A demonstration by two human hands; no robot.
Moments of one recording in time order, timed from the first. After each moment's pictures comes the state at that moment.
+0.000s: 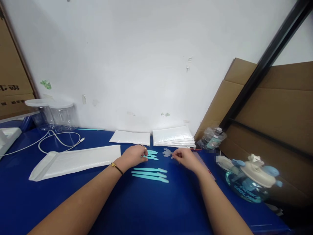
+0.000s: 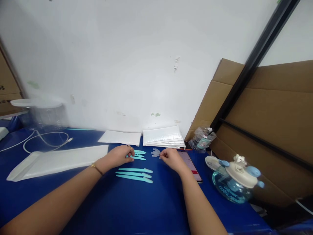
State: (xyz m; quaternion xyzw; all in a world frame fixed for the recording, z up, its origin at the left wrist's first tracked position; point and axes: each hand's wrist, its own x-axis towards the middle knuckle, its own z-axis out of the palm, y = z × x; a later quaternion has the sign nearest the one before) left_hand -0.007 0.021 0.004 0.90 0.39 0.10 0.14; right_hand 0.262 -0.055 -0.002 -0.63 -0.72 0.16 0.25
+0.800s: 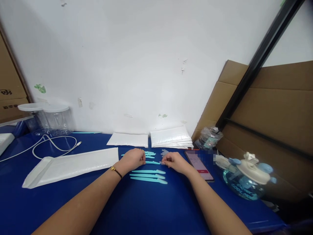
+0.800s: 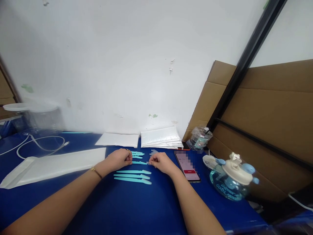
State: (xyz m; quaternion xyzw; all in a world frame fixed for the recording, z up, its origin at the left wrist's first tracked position) left_hand 0.000 0.022 -0.002 0.90 0.41 0.09 0.14; right_hand 0.240 -0.044 -0.021 -0.56 -0.75 0.23 0.25
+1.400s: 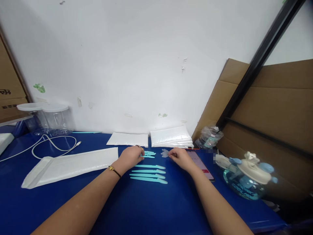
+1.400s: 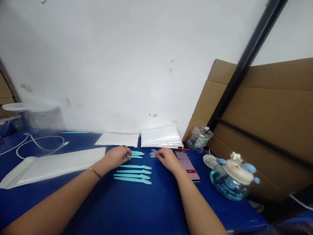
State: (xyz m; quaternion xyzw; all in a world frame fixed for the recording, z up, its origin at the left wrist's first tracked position) left_hand -0.005 0.027 0.000 0.90 0.40 0.11 0.09; right_hand 0.257 -0.046 -0.011 -0.62 -0.73 0.09 0.26
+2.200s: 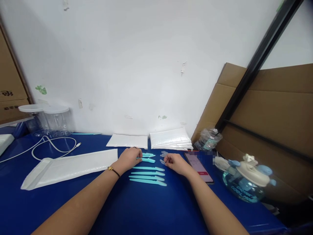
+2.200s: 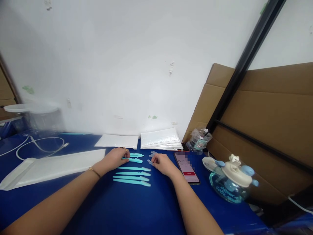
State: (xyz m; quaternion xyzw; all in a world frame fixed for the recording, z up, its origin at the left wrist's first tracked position) left_hand -0.010 0.034 -0.007 0.90 0.41 0.13 0.09; right_hand 0.246 -0.046 -0.019 -0.60 -0.74 0.19 0.24
